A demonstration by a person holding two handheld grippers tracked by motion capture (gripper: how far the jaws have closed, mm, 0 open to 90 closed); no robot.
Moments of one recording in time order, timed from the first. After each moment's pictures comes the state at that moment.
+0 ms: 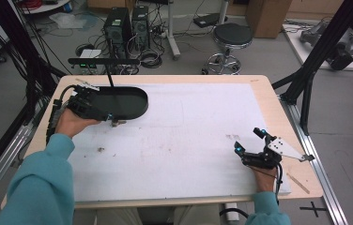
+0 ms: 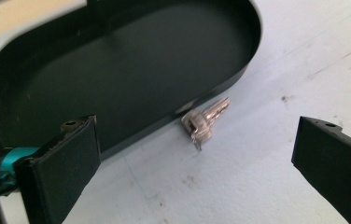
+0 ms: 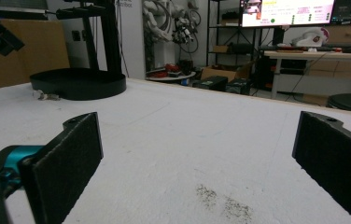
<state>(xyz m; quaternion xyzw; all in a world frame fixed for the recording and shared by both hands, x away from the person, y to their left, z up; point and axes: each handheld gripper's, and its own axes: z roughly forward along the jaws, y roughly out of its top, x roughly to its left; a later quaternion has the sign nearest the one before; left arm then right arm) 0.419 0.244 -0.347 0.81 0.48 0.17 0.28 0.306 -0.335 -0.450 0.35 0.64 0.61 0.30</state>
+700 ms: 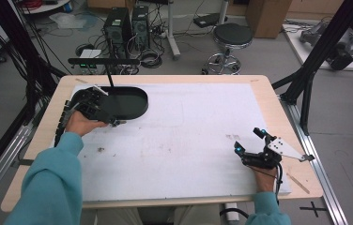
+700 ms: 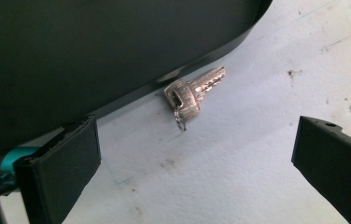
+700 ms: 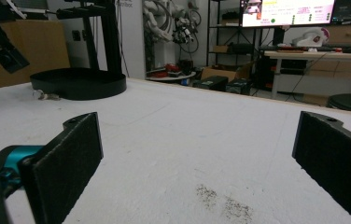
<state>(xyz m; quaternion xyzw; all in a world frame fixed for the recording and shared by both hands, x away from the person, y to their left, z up) 0.434 0.228 -0.372 0.82 0.52 0.10 0.23 0.306 -0.335 -0.450 0.34 0.64 0.61 0.30</state>
